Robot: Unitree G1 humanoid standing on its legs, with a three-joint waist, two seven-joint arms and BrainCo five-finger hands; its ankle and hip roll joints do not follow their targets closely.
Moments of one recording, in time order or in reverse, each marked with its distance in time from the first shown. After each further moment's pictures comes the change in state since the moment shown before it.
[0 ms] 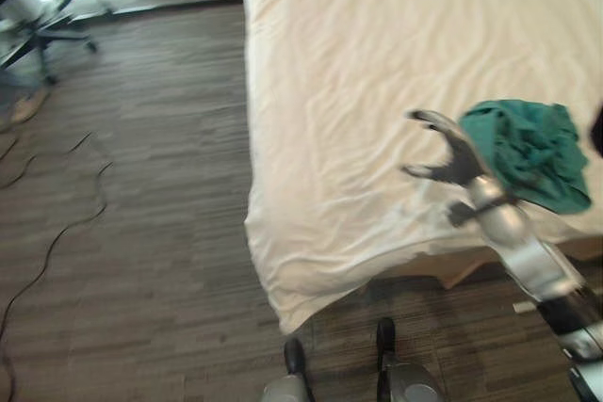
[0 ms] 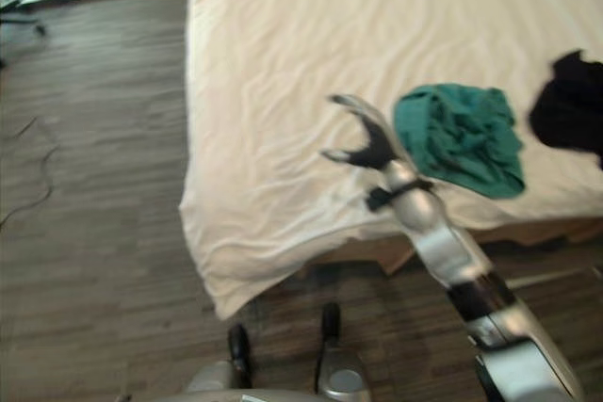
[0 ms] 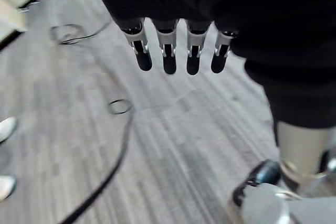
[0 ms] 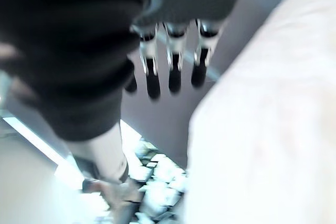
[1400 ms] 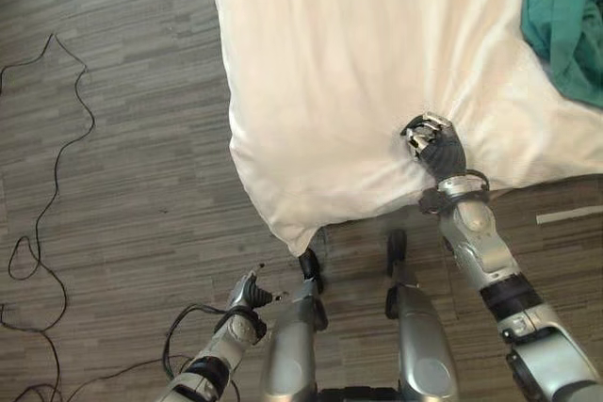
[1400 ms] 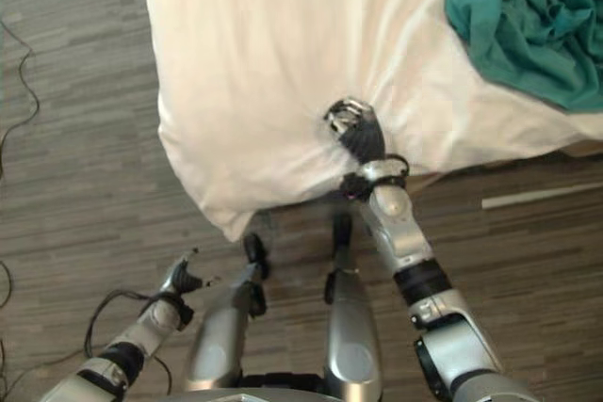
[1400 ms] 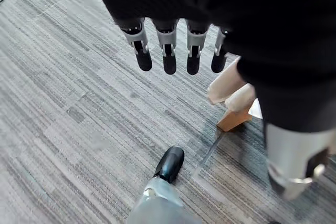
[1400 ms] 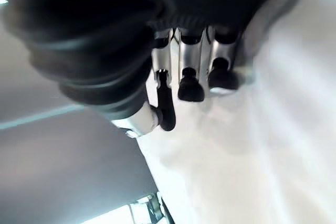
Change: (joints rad) left arm -0.370 -0.013 -0.234 -0.265 -0.089 -0.085 0.005; right arm 0.075 0.286 -0.171 0.333 0.582 -0.143 0.041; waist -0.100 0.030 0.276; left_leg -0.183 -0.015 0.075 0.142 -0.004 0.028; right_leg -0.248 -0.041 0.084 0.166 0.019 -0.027
